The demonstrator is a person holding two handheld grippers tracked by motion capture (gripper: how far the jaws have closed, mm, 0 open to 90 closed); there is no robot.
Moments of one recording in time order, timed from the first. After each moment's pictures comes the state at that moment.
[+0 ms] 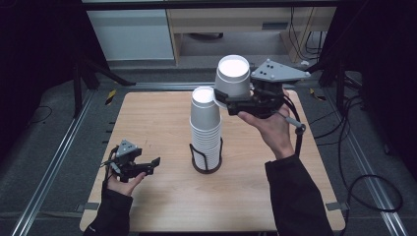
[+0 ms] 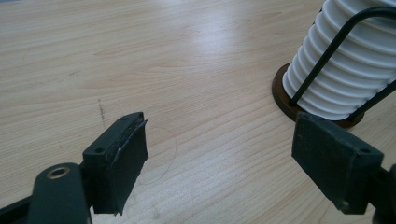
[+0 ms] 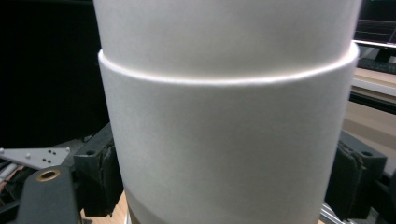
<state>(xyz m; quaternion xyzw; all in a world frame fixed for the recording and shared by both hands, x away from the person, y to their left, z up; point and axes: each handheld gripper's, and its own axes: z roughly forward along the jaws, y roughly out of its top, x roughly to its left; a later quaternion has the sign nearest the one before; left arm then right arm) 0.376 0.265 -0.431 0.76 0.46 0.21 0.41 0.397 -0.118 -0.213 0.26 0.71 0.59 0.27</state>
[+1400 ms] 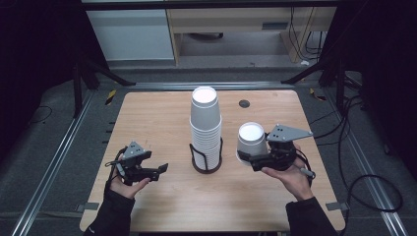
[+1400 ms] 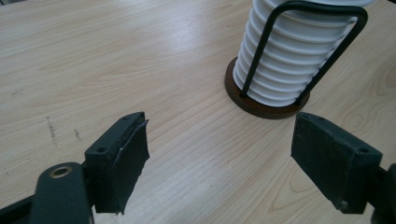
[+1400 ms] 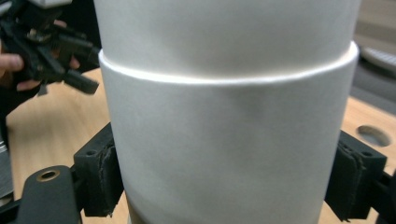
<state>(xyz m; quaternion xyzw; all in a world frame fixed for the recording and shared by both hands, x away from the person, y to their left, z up) 0.366 0.246 -0.421 0.80 0.39 0.17 0.42 0.366 -0.173 -0.357 0.28 0.79 0.52 0.18</state>
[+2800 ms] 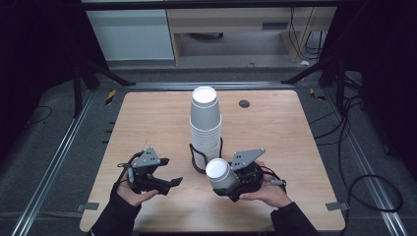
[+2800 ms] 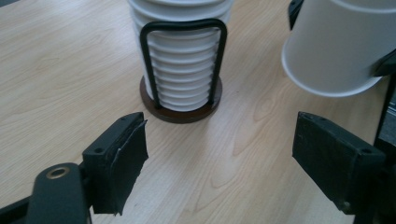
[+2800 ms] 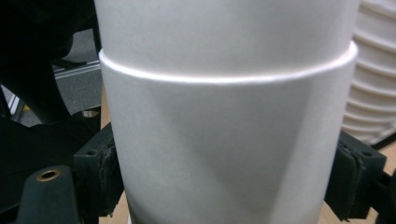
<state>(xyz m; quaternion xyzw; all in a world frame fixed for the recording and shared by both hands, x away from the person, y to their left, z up) 0.343 0.208 -0.401 0.85 0.28 0.11 0.43 0.355 -0.105 -0.417 0.13 0.88 0.46 0.04</state>
